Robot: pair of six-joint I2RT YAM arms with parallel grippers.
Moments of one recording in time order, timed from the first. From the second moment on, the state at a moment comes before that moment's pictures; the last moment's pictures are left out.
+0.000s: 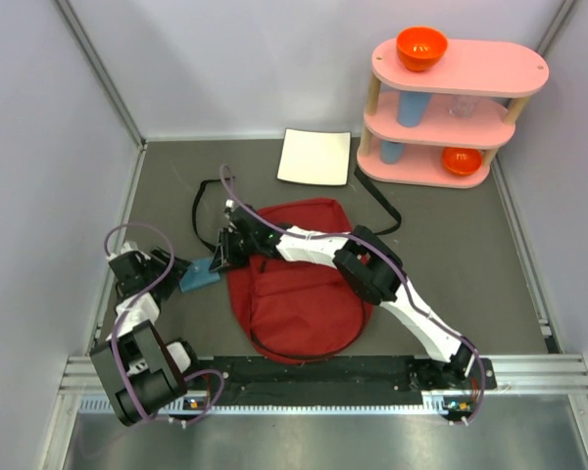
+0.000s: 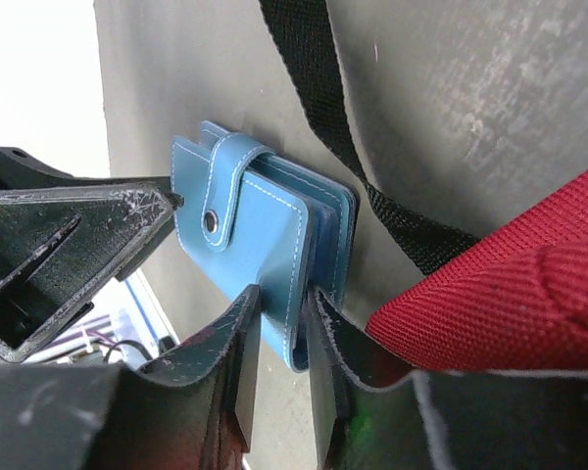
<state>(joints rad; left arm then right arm) 0.52 1.10 0.33 0.00 0.41 -0.57 1.00 2.50 1.94 -0.09 -0.39 0.95</state>
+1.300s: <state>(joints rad) 0.40 0.77 0.69 -0.28 0.79 -0.60 0.83 1.70 1.13 0.24 -0.38 0.94</state>
